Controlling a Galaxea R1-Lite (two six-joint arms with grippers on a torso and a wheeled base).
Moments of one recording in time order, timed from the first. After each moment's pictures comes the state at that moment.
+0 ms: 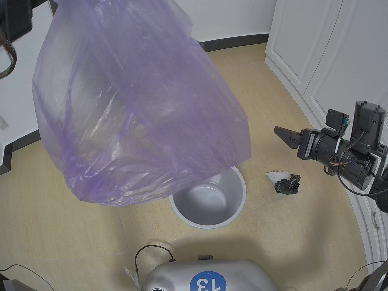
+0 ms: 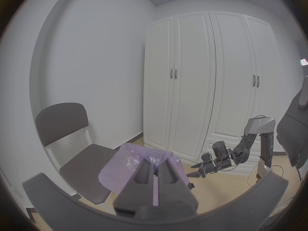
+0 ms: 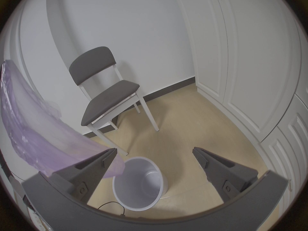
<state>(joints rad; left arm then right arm) -1.01 1.22 -1.43 0.03 0.29 0.35 0.49 1.56 -0.72 -0.68 -0.17 0.26</state>
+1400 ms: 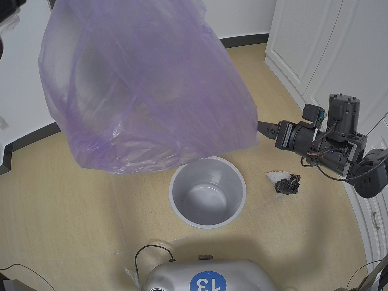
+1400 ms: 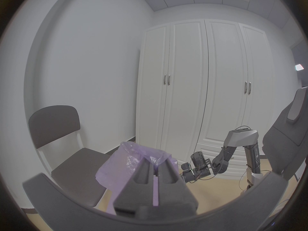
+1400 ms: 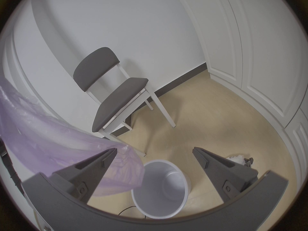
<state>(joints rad) -1.09 1.22 -1.45 0.04 0.27 0.35 0.46 1.72 -0.88 -0.68 0.01 0.39</state>
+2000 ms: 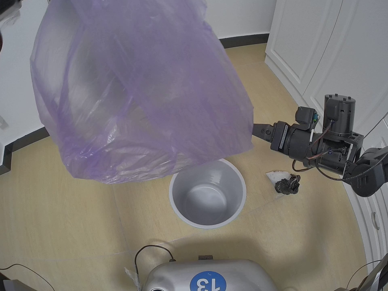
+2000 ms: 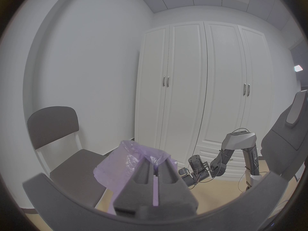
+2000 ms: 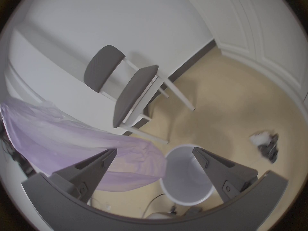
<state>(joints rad) -1.09 1.22 -1.46 0.03 0.26 0.34 0.46 1.73 -0.88 -0.66 0.26 0.60</state>
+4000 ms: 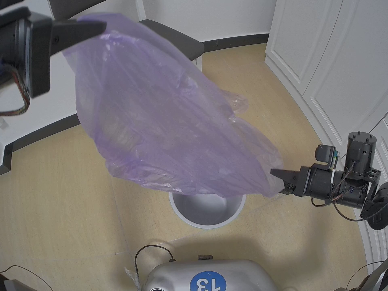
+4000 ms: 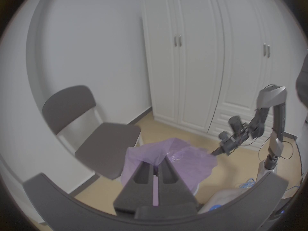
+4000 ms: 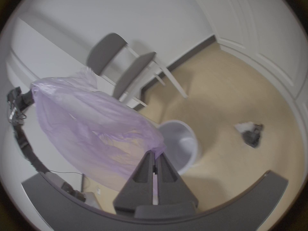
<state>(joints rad) -0.90 1.25 -1.47 0.35 0.39 0.31 0.42 1.57 -0.52 -0.71 0.24 0.43</state>
